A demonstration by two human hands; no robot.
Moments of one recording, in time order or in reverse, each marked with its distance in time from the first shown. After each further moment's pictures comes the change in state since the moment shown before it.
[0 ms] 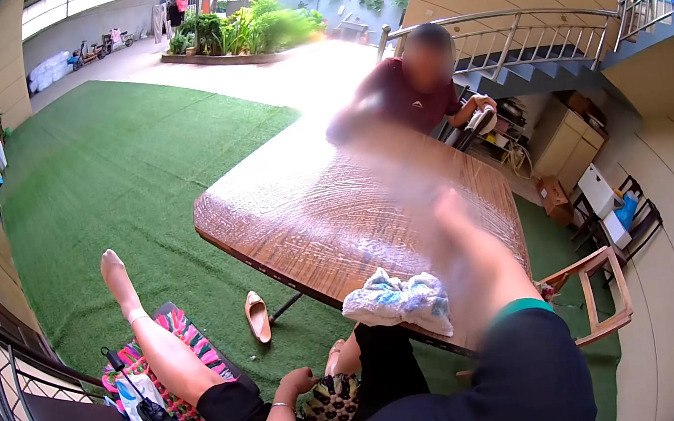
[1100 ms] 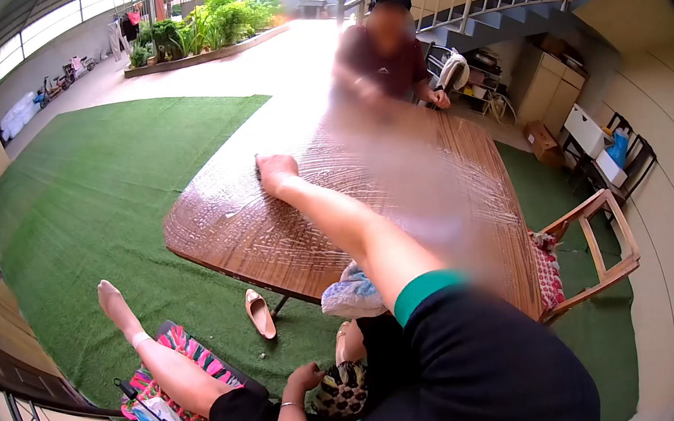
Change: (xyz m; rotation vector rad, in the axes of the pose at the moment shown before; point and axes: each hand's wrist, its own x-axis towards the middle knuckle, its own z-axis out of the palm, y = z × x) left_hand -0.004 -0.002 0.002 0.050 -0.028 0.007; right_hand 0.005 -0.342 0.007 0.106 -0.182 -0.433
